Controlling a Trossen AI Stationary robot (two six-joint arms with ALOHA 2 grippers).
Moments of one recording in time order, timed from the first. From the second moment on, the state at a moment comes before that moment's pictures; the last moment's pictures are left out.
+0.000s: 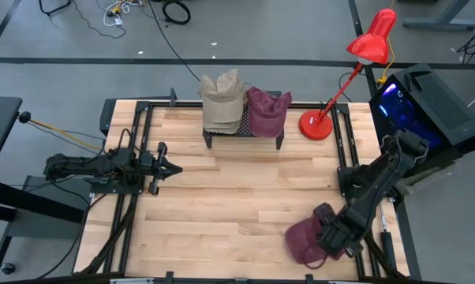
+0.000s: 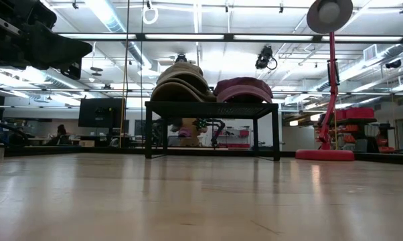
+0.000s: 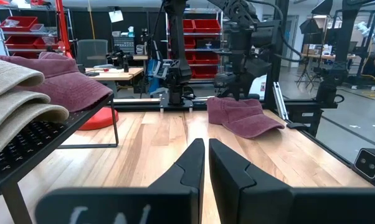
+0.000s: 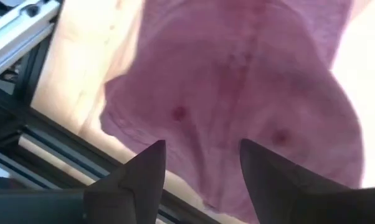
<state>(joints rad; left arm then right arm) -0.04 0.01 0.01 0.06 0.00 -0.01 0.89 1.47 0.99 -1.02 -0.15 0.32</state>
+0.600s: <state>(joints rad) -0.04 0.01 0.01 0.06 0.00 -0.01 0.95 1.51 0.99 -0.96 -0.02 0.37</state>
